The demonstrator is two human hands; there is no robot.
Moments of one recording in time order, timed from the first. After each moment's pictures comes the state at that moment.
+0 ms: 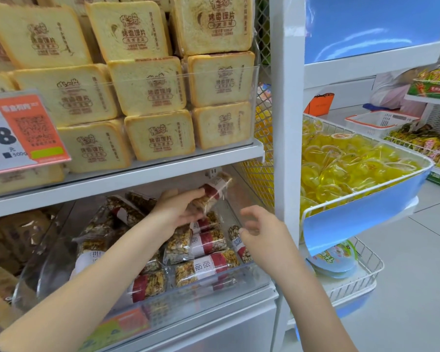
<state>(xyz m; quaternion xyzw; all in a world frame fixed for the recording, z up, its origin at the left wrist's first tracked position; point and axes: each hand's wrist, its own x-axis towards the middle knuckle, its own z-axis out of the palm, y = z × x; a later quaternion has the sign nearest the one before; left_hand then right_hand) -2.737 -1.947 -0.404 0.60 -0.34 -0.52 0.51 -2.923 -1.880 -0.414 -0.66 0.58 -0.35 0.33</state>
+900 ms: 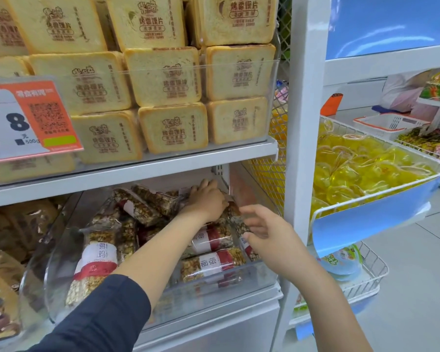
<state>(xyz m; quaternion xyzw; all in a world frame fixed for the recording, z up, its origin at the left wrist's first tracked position) -2.755 -2.014 -0.452 0.66 -0.75 -0.01 0.02 -2.928 -1.892 -0.427 -0.70 0.52 -0.33 0.36</state>
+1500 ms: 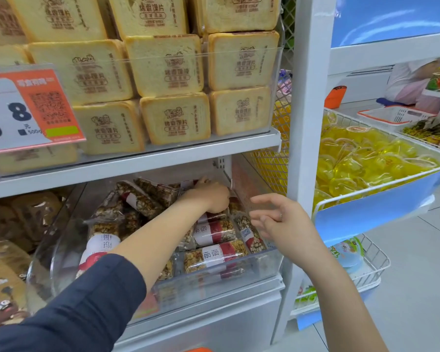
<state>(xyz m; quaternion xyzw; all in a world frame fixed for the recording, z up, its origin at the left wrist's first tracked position) -2.763 -2.003 -0.430 0.60 -0.79 -0.03 -0.12 -2.935 -1.891 -0.421 -0.61 0.53 -0.40 0.43</state>
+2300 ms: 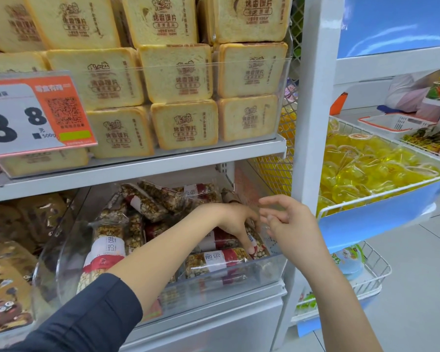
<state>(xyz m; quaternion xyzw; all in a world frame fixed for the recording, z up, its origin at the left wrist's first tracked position) -2.789 -1.986 -0.431 0.50 -0.82 -0.26 -0.12 -2.932 -1.894 -0.419 -0.60 0.56 -0.44 0.37</state>
